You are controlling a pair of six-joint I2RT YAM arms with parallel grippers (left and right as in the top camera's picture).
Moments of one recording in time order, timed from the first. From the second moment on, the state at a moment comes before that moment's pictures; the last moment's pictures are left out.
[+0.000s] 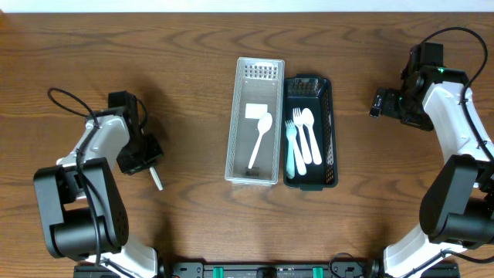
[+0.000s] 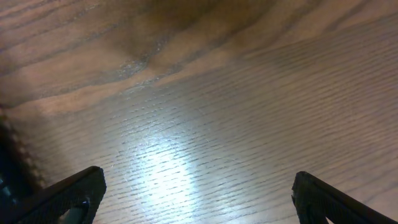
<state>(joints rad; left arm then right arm) 0.16 1.78 1.05 -0.89 0.02 -0.33 -0.15 1.83 1.40 -0.93 0.07 0.20</state>
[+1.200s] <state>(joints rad) -0.53 1.74 1.37 -0.90 0.02 -0.38 -0.15 1.83 1.40 -0.93 0.07 0.20</state>
